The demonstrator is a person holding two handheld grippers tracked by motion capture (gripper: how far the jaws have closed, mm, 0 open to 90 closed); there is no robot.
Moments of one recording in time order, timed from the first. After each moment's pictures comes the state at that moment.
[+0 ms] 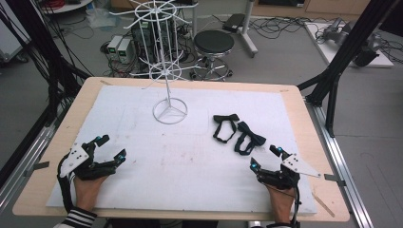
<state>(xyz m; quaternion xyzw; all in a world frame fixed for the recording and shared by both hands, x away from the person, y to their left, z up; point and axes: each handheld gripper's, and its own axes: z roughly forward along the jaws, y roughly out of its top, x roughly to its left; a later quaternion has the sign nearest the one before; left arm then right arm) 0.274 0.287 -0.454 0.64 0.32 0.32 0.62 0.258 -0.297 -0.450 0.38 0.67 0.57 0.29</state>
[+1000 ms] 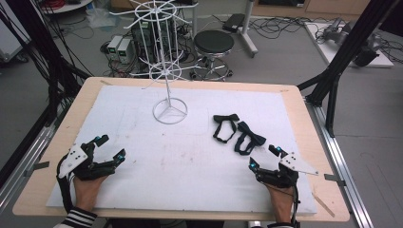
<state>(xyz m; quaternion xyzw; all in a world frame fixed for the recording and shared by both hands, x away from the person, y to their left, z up) 0.273 0.288 -0.454 0.63 0.32 0.32 0.63 0.262 -0.294 -0.449 0.39 0.68 0.55 0.28</state>
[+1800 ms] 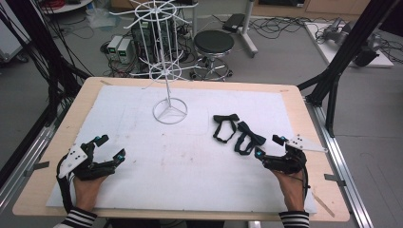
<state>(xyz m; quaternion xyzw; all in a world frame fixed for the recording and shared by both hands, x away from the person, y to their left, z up) 0.273 0.289 -0.454 0.63 0.32 0.32 0.63 0.289 -0.308 -0.405 0.41 0.71 0.53 0.23</state>
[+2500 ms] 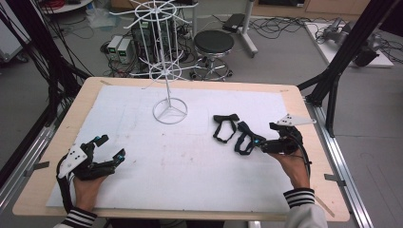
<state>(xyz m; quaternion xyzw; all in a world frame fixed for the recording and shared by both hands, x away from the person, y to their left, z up) 0.273 0.289 -0.455 0.63 0.32 0.32 0.63 0.340 -0.302 -0.375 0.39 0.79 0.43 0.20</state>
